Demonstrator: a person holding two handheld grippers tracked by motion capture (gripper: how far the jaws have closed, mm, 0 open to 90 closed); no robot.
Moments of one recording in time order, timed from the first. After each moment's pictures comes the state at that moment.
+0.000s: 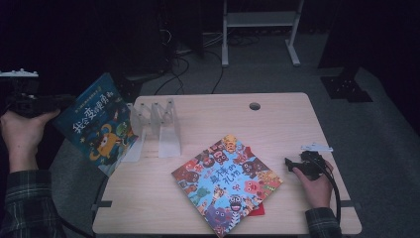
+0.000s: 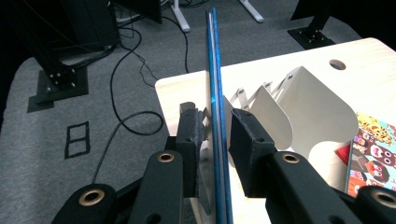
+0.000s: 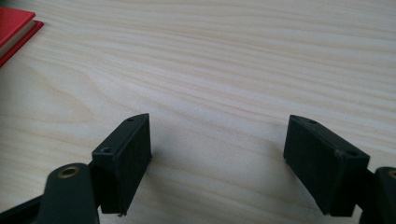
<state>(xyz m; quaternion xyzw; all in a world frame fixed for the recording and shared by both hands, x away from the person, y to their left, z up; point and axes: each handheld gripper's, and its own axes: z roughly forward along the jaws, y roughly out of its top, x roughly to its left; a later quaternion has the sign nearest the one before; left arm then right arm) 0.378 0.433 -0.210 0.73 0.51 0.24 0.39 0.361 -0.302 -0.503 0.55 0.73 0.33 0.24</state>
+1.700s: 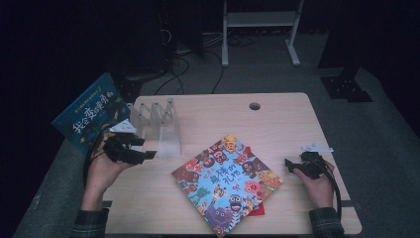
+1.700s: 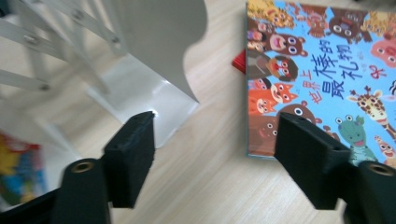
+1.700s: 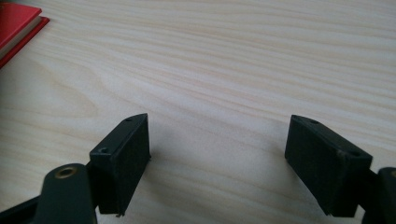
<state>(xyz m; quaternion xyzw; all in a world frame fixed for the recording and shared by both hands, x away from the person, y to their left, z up) 0.353 0.270 -0.352 0.86 0.35 0.13 0.35 0.359 -0.303 -0.503 0.54 0.73 0.33 0.24</state>
